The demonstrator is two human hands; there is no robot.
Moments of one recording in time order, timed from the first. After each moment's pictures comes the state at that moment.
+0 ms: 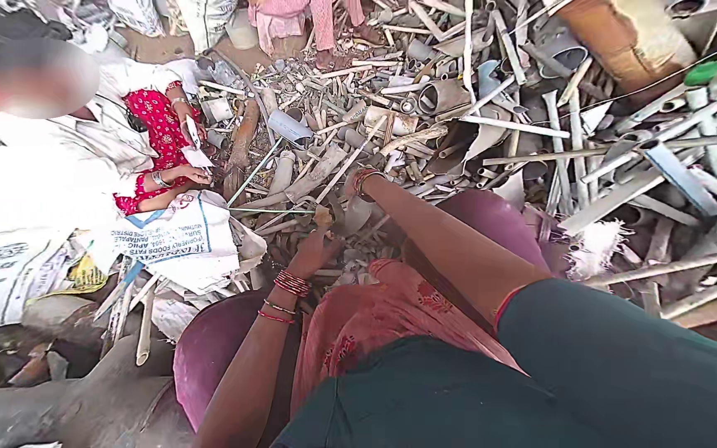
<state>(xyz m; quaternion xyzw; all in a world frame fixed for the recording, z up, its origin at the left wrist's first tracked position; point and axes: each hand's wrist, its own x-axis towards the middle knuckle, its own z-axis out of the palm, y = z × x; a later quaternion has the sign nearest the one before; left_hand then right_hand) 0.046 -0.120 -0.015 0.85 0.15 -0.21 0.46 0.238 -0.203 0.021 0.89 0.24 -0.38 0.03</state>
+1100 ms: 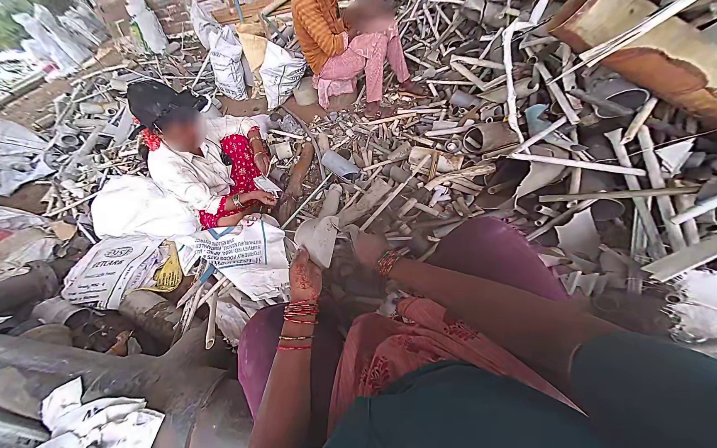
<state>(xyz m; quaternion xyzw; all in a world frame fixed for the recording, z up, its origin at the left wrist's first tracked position) -0.025 -0.087 0.027 0.40 0.36 0.30 0.79 0.096 -0.185 0.035 0.88 0.38 -0.29 -0.07</state>
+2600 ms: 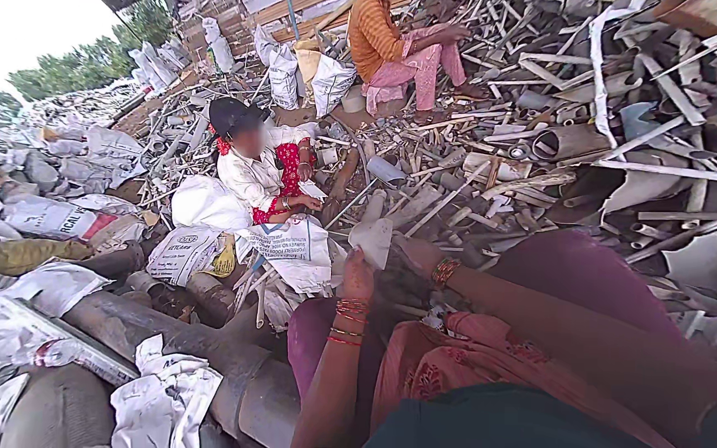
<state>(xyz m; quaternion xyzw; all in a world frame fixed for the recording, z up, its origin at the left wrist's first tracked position) -0.031 -0.104 0.041 0.38 0.37 0.28 0.80 0.093 -0.202 0.042 0.84 0.46 -0.27 -0.09</state>
